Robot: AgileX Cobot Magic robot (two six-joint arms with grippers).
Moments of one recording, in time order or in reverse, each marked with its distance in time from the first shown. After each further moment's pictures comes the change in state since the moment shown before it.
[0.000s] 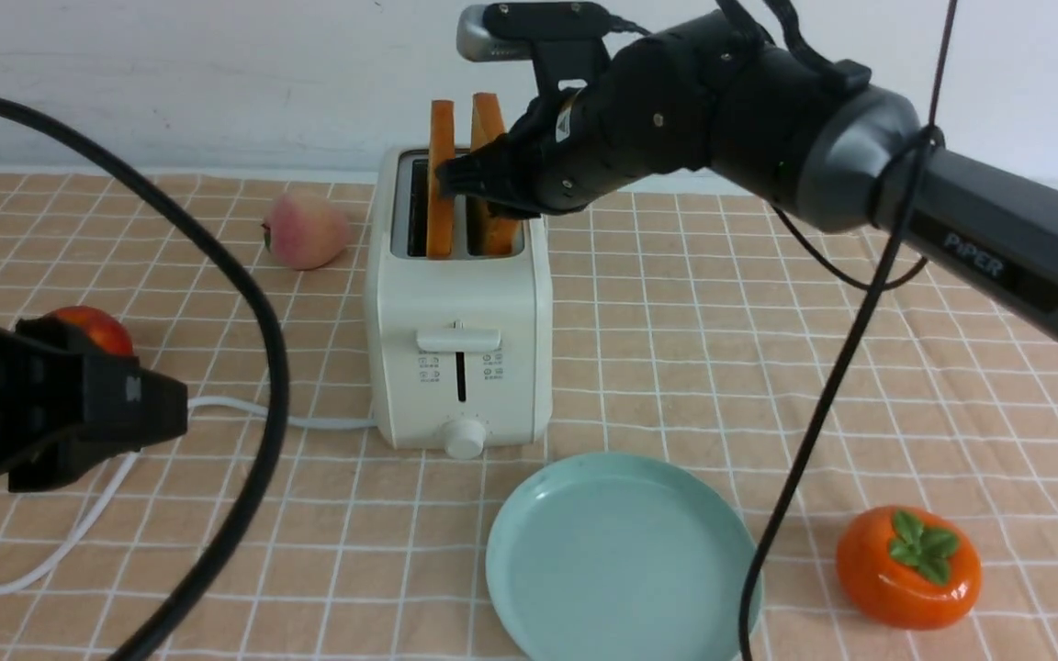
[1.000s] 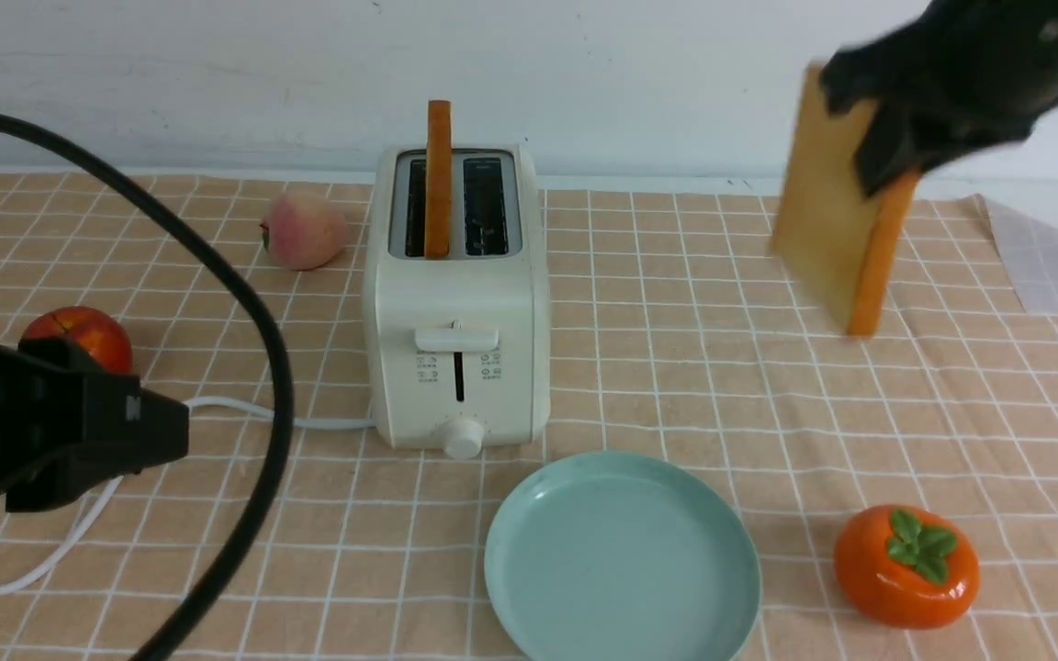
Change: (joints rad) right arm -0.236 -0.471 0.309 0.207 0.626 -0.200; left arm 0.000 0.000 0.000 -0.008 0.038 0.000
